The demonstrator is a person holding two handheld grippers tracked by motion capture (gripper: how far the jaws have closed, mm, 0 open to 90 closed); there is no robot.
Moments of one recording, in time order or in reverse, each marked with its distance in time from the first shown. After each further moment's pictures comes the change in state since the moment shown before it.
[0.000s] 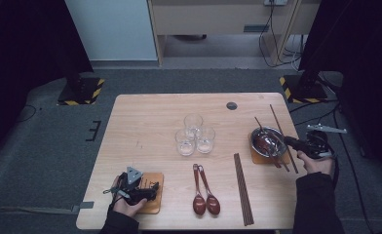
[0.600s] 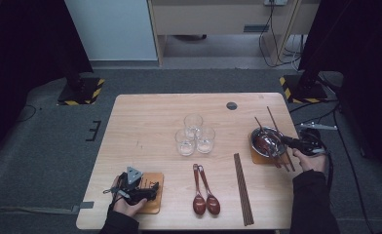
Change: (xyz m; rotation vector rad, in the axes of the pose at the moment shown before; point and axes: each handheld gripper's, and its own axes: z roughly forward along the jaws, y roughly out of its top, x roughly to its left) left arm 0.000 0.000 0.000 0.000 -0.001 -0.001; right arm -0.008 -0.001 0.027 0.052 -0.028 0.000
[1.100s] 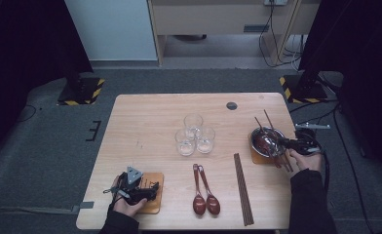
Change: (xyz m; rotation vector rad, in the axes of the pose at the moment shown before) left arm 0.000 0.000 0.000 0.000 -0.001 0.000; right arm 0.000 -0.002 0.015 0.051 -0.020 -0.021
